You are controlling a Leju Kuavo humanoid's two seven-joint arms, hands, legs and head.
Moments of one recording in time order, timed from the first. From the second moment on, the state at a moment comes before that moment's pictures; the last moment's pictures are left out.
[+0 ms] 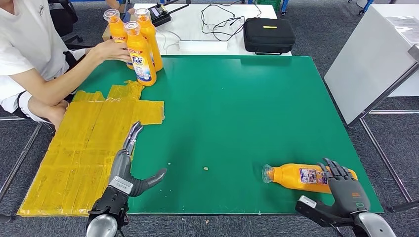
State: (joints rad) left arm 0.08 -0.11 -0.24 -1.63 -0.45 0.20 -0.47; right arm 0.22 -0.44 -0.03 -1.55 1.10 -0.11 -0.05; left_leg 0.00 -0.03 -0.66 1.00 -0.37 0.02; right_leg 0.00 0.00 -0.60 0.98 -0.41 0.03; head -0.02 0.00
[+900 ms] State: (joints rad) left arm 0.05 -0.12 -0.26 -1.56 -0.44 0.16 -0.45; right arm 0.05 -0.37 -0.16 -1.25 1.28 -0.19 -0.08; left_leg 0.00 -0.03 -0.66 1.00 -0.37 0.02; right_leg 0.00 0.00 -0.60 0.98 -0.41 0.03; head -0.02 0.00
